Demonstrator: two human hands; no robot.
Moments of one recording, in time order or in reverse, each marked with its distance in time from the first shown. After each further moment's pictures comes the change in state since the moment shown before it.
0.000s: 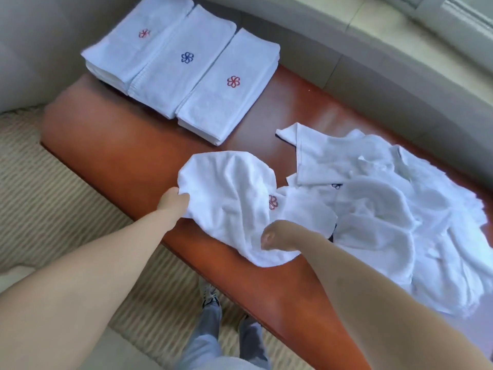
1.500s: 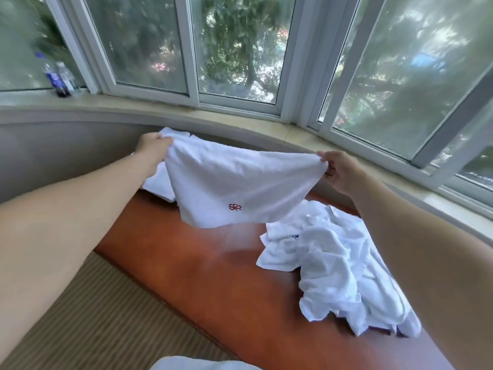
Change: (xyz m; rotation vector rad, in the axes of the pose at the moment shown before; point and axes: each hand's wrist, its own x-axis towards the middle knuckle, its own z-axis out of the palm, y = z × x) left_hand -0.179 0.222 -0.209 -0.415 0.178 0.585; right_hand -0.287 -0.005 -0.209 1.480 0.946 -0.271
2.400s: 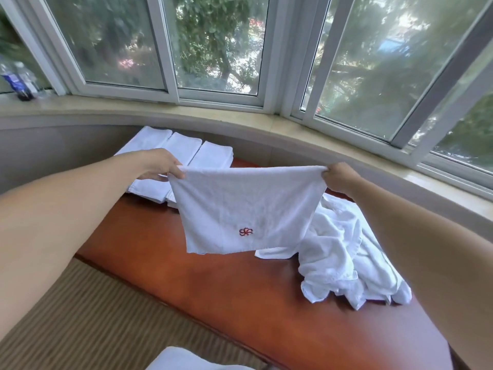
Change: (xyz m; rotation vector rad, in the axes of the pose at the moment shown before) left_hand 0.016 -0.014 0.010 0.500 -0.615 -0.080; right_hand -0.018 0.038 -0.032 -1.356 0.191 -0.181
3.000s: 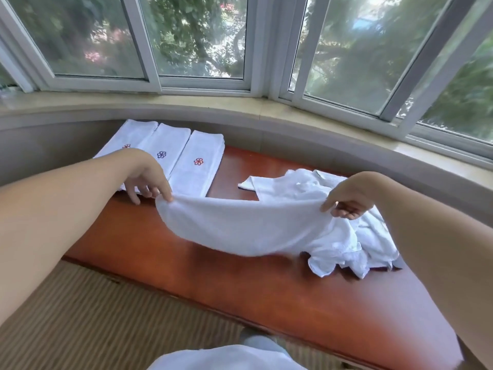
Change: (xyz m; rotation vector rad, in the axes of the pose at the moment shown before) left_hand -0.003 -0.030 -0.006 0.583 -0.416 -0.349; right_hand -0.057 0.020 0.040 0.201 -0.866 0.524
